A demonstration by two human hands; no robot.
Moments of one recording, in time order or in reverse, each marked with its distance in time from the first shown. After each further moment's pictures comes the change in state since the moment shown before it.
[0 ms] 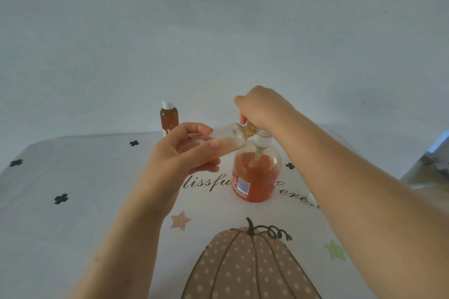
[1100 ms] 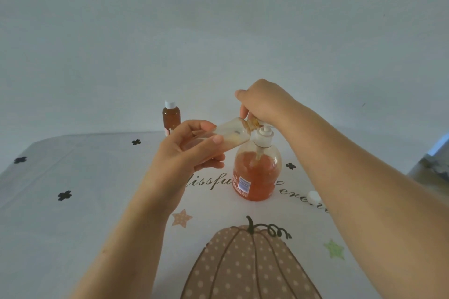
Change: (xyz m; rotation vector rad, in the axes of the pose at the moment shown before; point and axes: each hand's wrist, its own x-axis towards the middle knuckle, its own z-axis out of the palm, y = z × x) left_hand -0.001 -0.001 0.005 -0.036 -0.018 0.032; right_hand -0.004 -0.003 -0.012 0.063 -0.017 -0.050
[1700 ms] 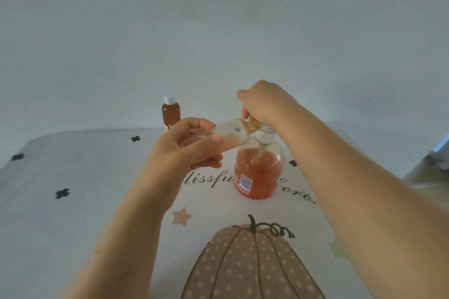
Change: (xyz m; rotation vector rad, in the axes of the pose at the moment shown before) left_hand 0.004 0.000 -0.006 0.018 -0.003 -0.042; right_hand 0.003 0.005 0.013 -0.036 0.026 0.021
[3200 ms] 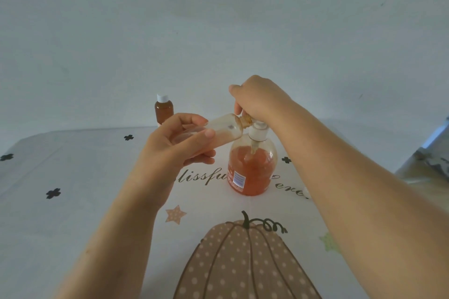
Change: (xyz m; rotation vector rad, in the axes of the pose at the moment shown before) left_hand -0.003 0.002 0.003 0.029 0.027 0.045; right_hand -0.001 0.000 -0.004 -0.010 0.022 -0.042
